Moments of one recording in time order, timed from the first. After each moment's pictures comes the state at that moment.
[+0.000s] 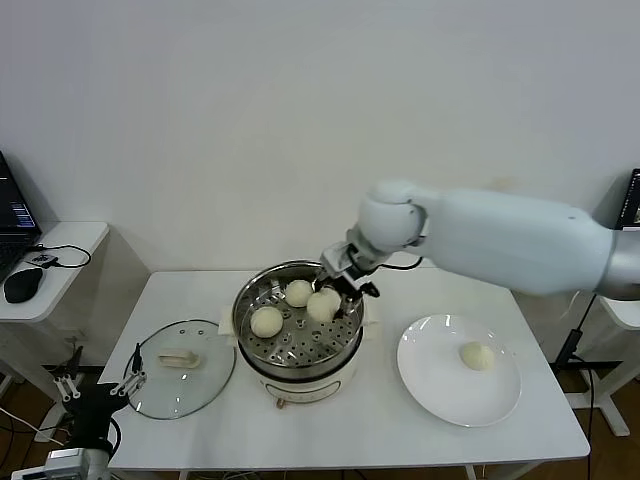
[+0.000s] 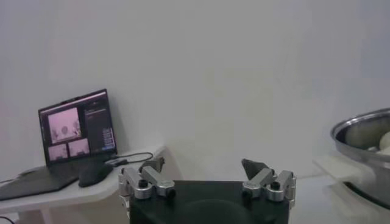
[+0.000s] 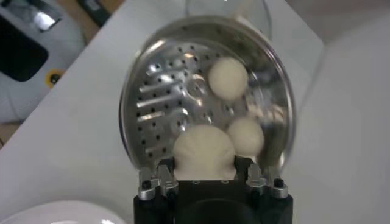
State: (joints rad) left arm 1.72 -1.31 -0.81 -2.17 -0.12 0.02 -0.17; right arm 0.59 1.09 -1.28 1.54 0.22 -0.16 -1.01
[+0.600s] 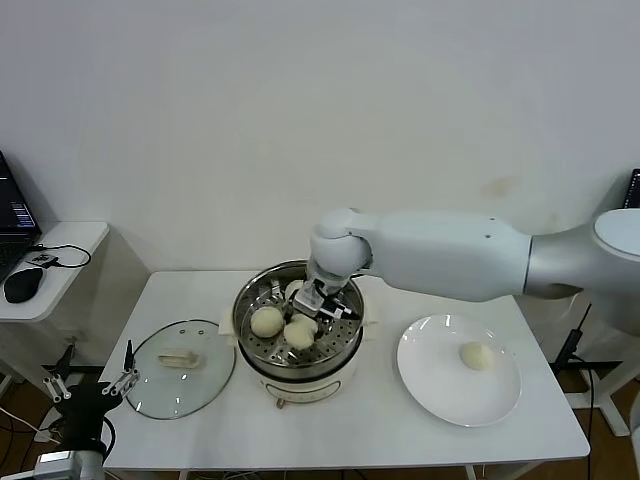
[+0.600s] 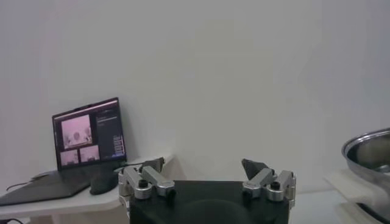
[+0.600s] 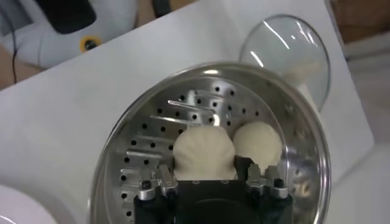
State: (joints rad) left arm 1.73 -1.33 -0.83 -2.20 -0.13 0.02 -0.17; right arm 0.55 1.22 -1.33 1.46 0.06 0.10 -1.04
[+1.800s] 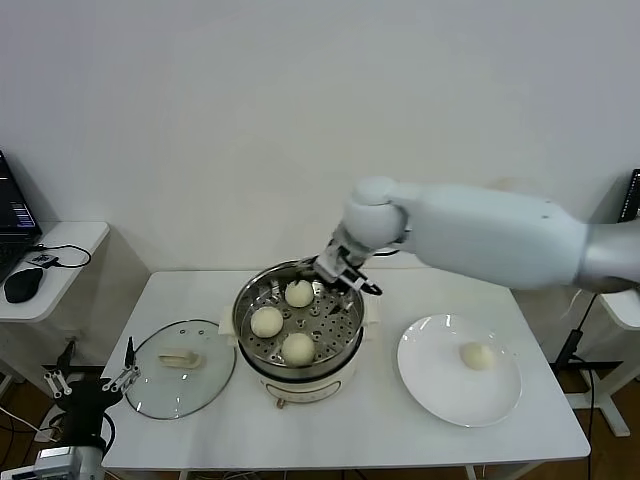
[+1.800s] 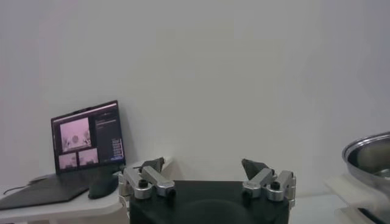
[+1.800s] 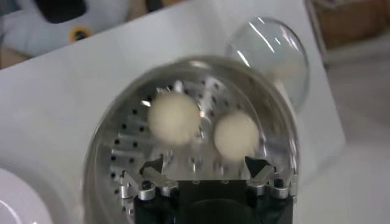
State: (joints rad) left arm 1.71 -1.30 -0.83 -2.18 -0.14 0.02 -0.17; right arm 0.62 0.95 -1.25 1.58 0.19 -0.17 -0.97
